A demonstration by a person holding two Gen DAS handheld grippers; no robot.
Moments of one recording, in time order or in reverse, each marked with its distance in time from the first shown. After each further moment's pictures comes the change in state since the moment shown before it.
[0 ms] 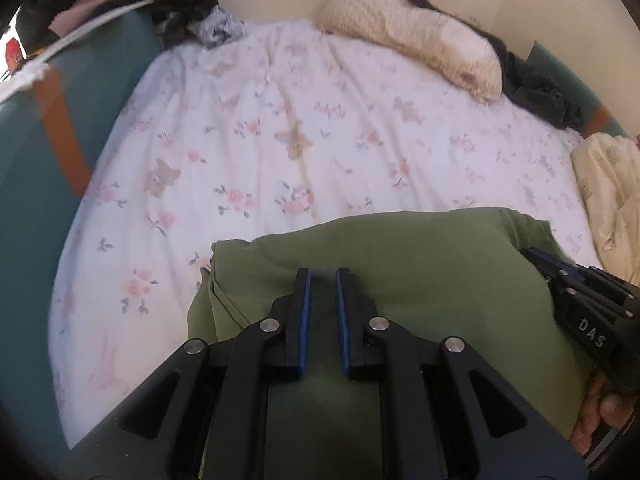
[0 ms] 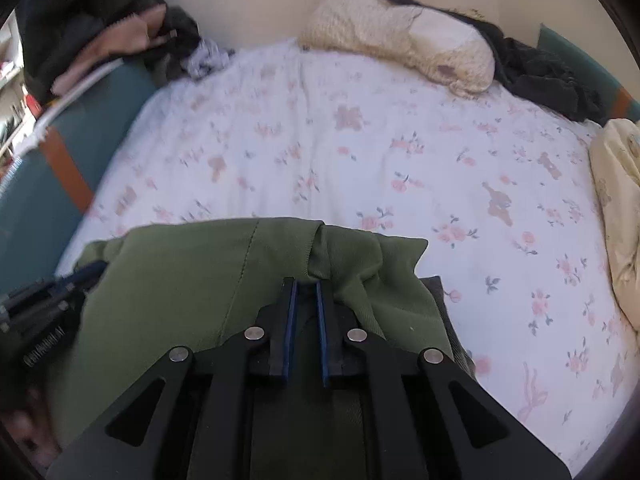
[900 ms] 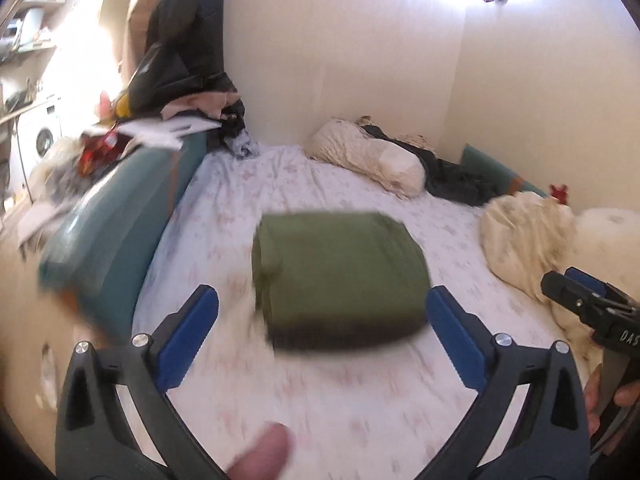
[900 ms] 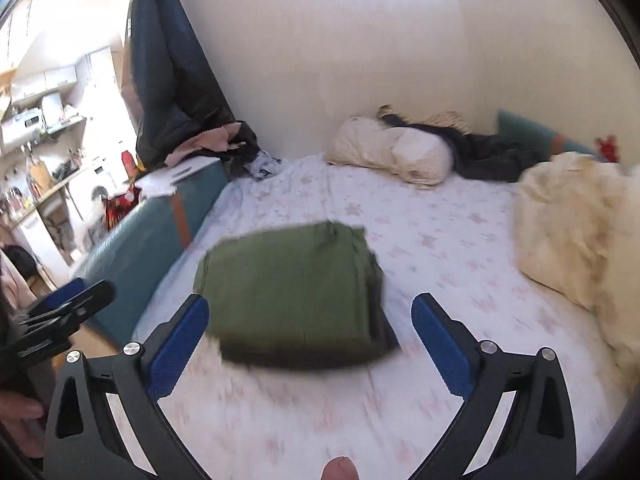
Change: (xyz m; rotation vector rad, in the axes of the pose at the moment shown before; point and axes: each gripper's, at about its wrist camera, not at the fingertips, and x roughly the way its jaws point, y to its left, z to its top) left arm -0.344 -0.027 -0.242 -0.050 -0.453 -0.082; right arm -0.365 0.025 -0.238 -0.062 -0.434 0.039
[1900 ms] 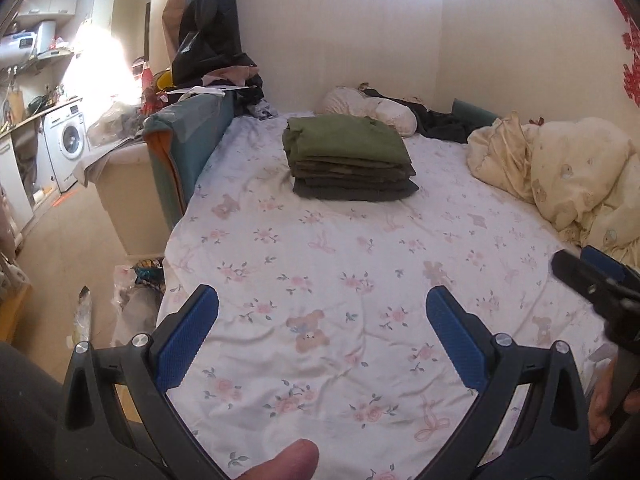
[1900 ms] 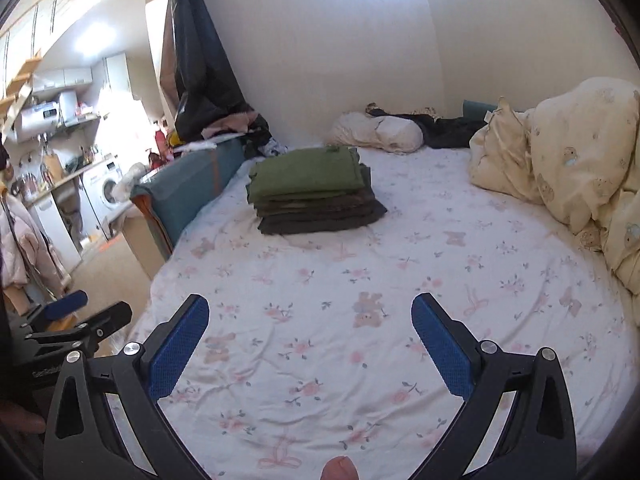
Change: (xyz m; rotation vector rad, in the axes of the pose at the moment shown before) left arm -0.176 -0.006 -0.232 0.094 0.028 0.076; right arm -0.179 0.056 -0.241 0.005 -0.036 -0.026
